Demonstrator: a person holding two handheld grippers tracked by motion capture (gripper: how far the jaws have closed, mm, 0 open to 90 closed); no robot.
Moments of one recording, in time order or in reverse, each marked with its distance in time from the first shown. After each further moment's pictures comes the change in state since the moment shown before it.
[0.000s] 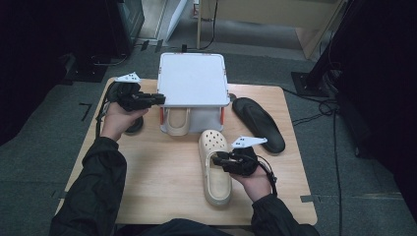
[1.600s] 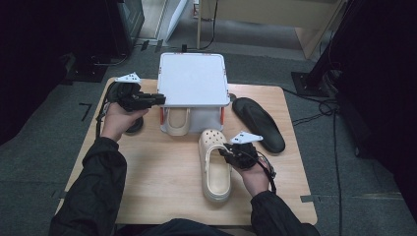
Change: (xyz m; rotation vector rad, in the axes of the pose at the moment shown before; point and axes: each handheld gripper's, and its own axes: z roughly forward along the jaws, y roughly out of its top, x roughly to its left) left arm -0.001 0.000 0.000 -0.002 0.003 -0.004; right arm -0.022 -0.002 0.020 0.029 -0.240 -0.074
